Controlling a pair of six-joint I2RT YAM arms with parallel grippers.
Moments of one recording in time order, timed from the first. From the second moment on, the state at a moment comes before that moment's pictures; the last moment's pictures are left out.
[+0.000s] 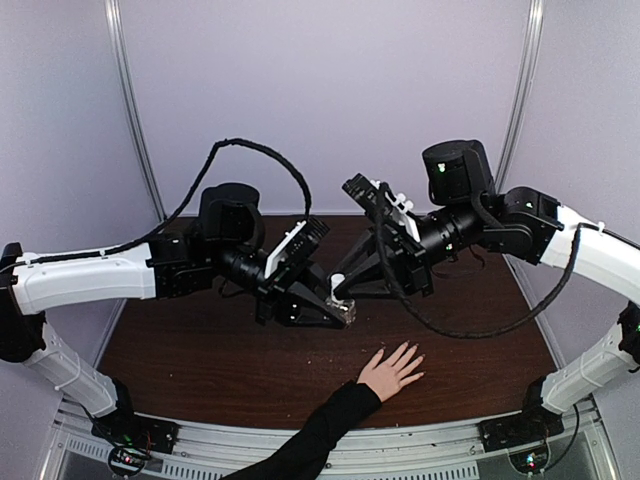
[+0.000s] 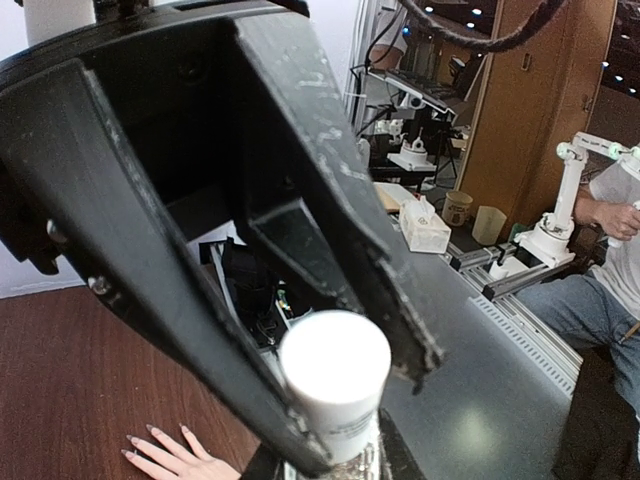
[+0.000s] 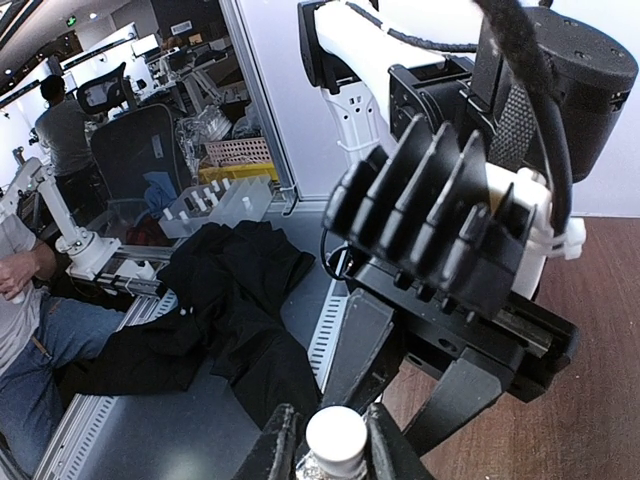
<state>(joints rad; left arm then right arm) -1.04 1.45 1.18 0.02 1.02 0.10 1.00 1.36 1.43 -0.48 -0.87 -0.10</state>
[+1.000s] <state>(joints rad) -1.04 1.32 1.10 0.00 0.50 0.08 0.98 1.38 1.44 -0.42 -0.62 -0.14</state>
